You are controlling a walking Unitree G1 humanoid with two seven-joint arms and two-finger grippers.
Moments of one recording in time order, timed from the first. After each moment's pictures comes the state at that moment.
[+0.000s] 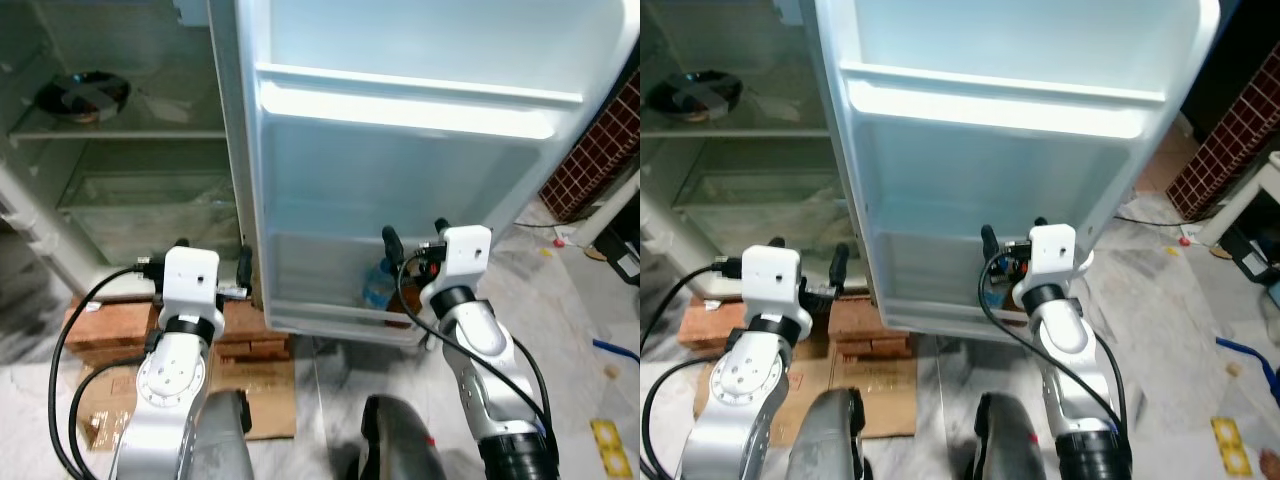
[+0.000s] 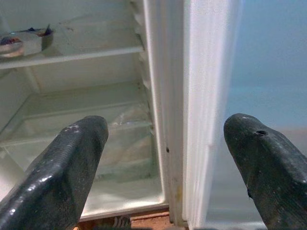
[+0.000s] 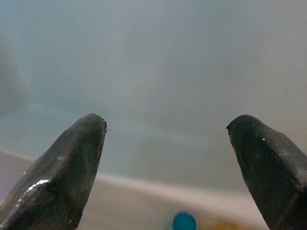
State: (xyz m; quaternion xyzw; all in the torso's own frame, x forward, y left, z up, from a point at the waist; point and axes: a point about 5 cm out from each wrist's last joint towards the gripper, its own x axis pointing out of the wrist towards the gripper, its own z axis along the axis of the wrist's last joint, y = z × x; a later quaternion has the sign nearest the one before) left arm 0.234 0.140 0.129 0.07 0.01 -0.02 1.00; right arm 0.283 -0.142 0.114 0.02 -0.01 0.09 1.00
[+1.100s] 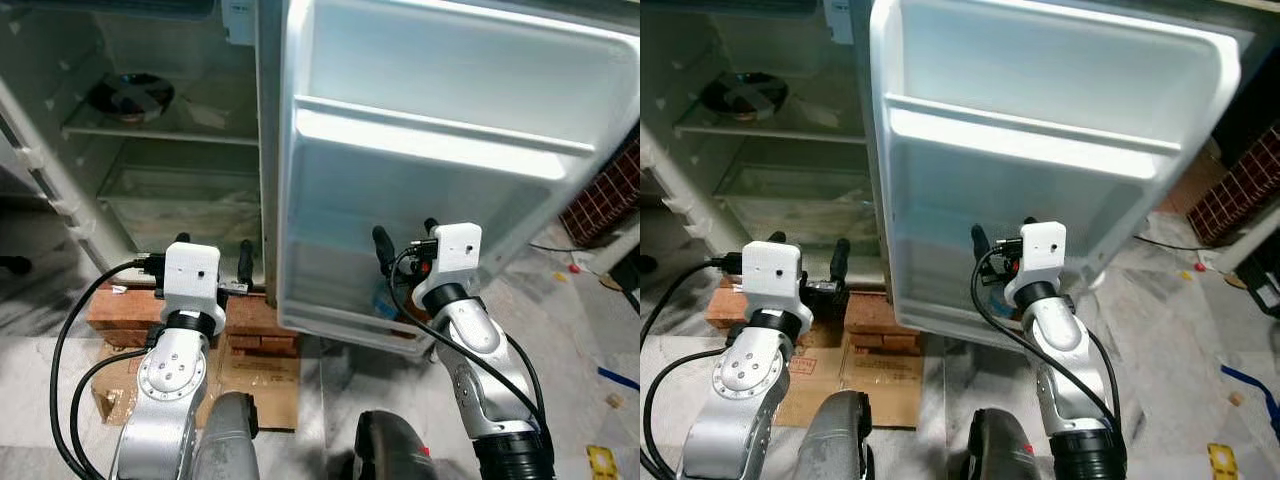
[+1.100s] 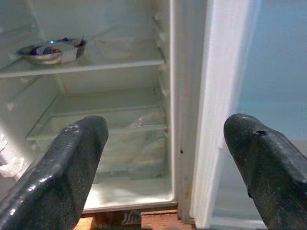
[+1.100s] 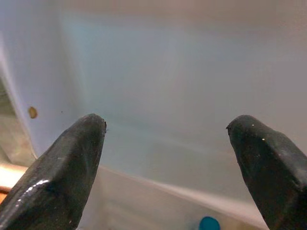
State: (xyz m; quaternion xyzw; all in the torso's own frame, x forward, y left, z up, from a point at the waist) left arm 0.238 0.140 0.132 0.07 0.01 -0.02 1.00; right arm 0.282 -0.134 0.119 0.02 -0.01 0.11 0.99
